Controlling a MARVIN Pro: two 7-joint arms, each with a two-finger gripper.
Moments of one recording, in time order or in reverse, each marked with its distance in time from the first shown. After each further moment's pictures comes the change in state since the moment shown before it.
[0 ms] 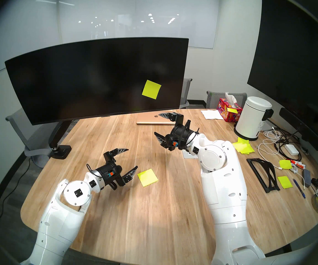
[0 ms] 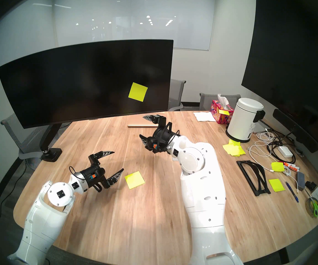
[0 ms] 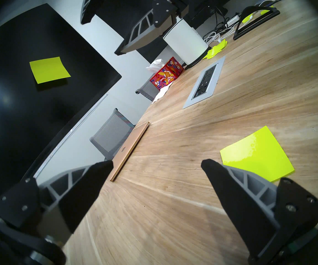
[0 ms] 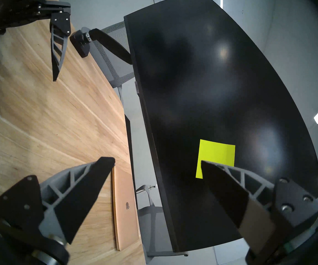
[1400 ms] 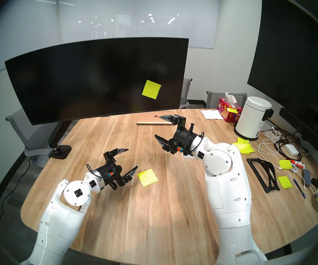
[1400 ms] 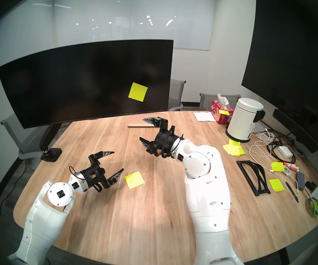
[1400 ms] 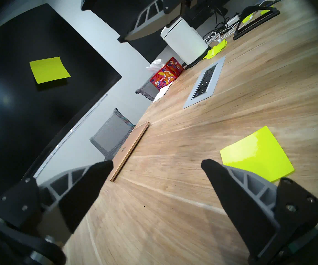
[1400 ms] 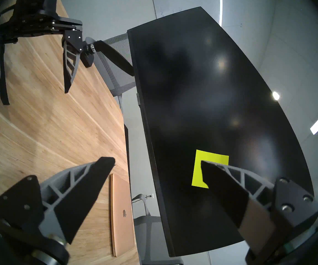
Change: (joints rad) left arm 0.000 -0.001 -0.001 0.000 0.000 0.000 -0.001; right arm -0.030 0.016 0.008 -0.033 0.035 -0.077 -0.001
